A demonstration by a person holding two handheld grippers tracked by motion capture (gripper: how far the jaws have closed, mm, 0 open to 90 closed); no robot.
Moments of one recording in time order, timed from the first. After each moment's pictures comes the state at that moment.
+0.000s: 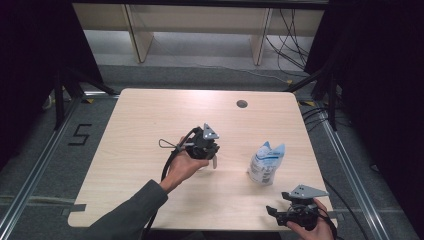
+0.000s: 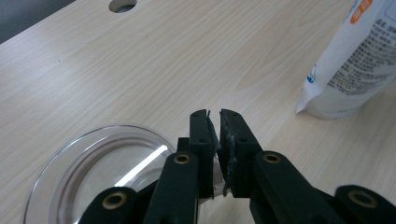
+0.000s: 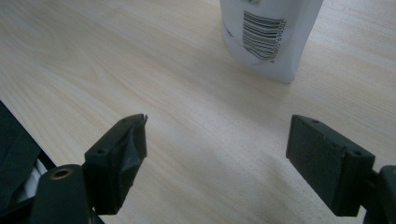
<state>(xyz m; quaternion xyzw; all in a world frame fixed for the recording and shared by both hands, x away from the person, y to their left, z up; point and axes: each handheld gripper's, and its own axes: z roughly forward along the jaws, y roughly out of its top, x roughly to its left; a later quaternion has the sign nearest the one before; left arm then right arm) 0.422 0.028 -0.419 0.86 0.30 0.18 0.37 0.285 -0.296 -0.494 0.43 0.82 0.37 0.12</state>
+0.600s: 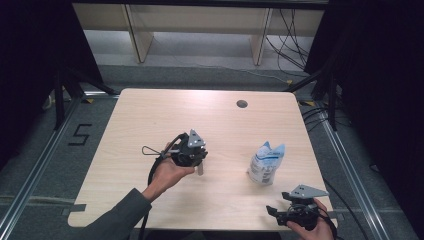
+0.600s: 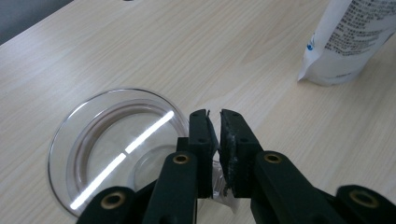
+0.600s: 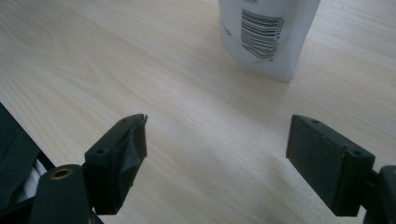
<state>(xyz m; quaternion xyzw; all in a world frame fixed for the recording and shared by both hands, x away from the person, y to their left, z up) 0.401 0.064 -0.420 0.87 0.29 0.18 0.36 0.286 -0.297 -0.495 0.43 0.82 0.37 0.12</state>
